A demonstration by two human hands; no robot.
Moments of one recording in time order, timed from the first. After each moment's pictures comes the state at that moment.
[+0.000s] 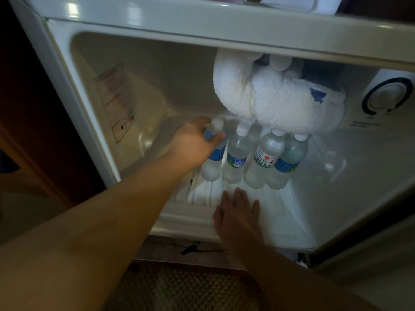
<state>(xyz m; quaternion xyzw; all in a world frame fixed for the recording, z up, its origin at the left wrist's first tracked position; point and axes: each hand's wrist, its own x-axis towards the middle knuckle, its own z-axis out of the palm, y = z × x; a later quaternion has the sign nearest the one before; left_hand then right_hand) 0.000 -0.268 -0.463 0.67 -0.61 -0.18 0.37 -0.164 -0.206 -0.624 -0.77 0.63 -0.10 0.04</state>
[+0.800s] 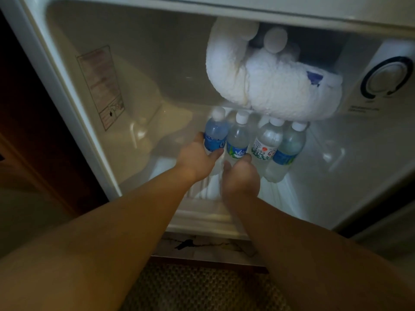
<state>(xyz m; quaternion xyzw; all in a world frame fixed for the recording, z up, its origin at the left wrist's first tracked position) -0.026 -0.270 -0.523 0.70 -0.58 -0.25 0.33 -0.148 -0.273 -0.564 -0.59 0.74 -0.28 0.17</state>
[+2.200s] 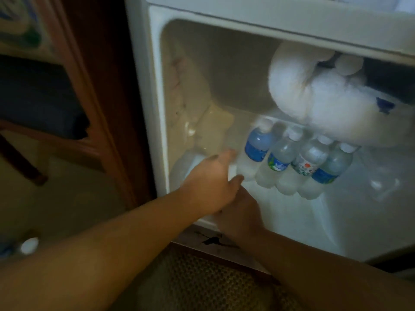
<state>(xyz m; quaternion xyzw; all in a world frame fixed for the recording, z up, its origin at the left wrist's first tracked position) 0.012 -0.164 -0.494 0.66 -0.65 -0.18 0.33 -0.110 -0.191 -0.571 -0.88 0.41 -0.23 0.11</state>
